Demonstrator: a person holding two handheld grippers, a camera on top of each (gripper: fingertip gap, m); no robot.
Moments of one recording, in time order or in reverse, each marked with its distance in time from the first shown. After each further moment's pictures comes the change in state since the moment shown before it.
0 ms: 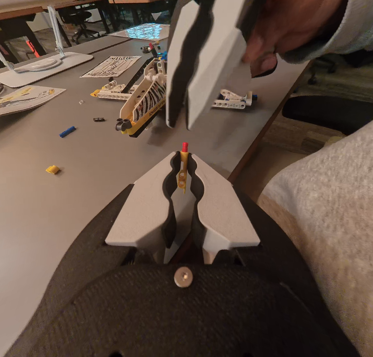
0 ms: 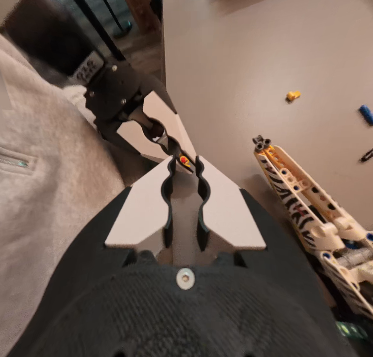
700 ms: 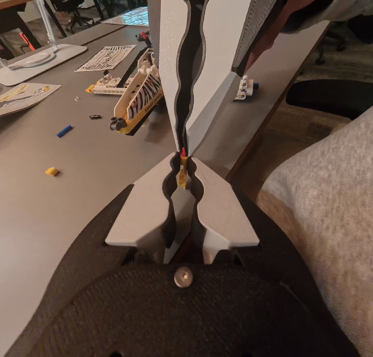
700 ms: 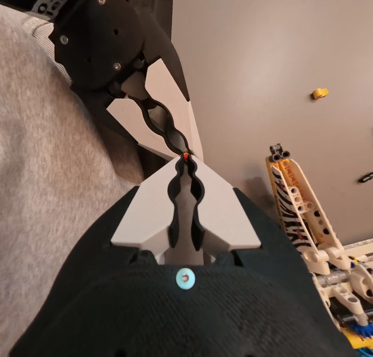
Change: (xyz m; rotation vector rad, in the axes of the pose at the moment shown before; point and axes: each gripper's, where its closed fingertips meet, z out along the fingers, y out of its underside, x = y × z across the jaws) left arm 0.002 0.003 0.006 -0.064 -0.003 0.042; right arm -0.004 0.019 0.018 -0.280 0.043 -0.203
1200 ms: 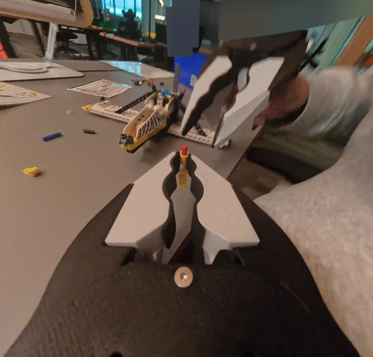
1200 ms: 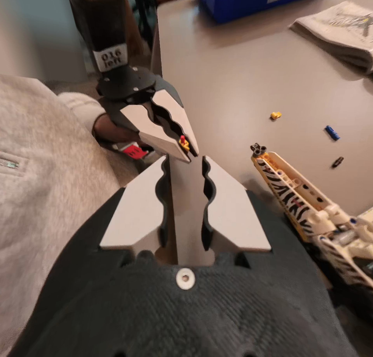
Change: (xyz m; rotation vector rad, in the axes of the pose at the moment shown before) left arm -0.006 -0.032 -0.021 0.270 0.137 -0.281; right arm -0.001 -0.018 -0.035 0.381 0.096 0.121
